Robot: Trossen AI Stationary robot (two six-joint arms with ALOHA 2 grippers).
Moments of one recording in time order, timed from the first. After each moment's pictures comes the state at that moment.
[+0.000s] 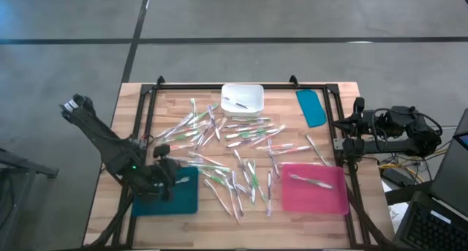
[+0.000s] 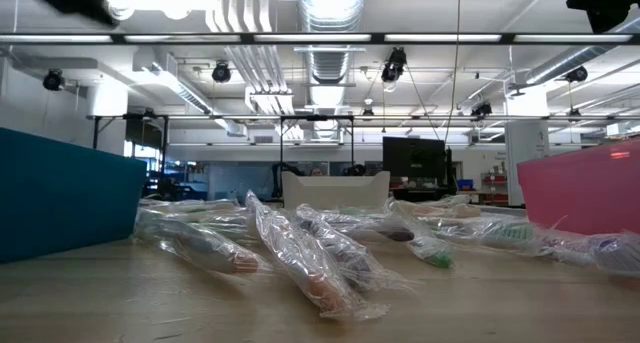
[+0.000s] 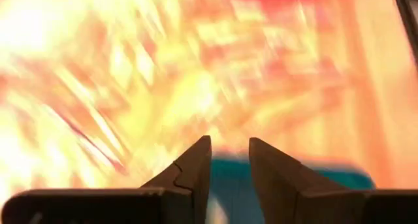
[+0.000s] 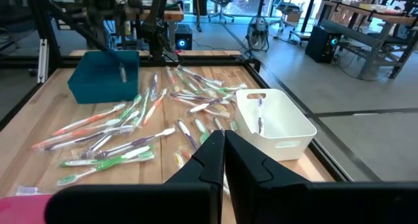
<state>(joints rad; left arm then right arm) -0.79 1.08 0.93 -0.80 -0.78 -0.69 0.03 0.10 0.76 -0.90 0.21 0.01</state>
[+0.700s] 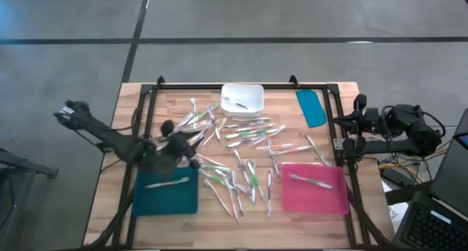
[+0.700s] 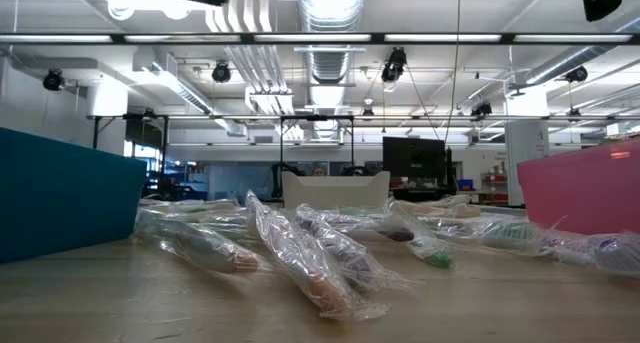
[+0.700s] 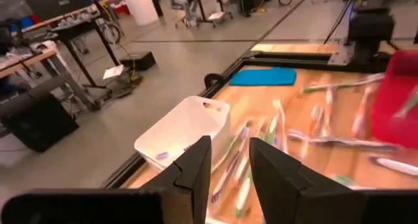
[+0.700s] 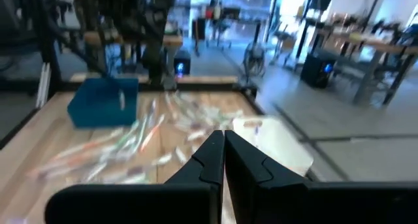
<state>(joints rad) -0.45 1.12 0.91 -0.33 -1.09 -0.30 0.03 0.11 0.76 -0.76 0.22 -0.04</state>
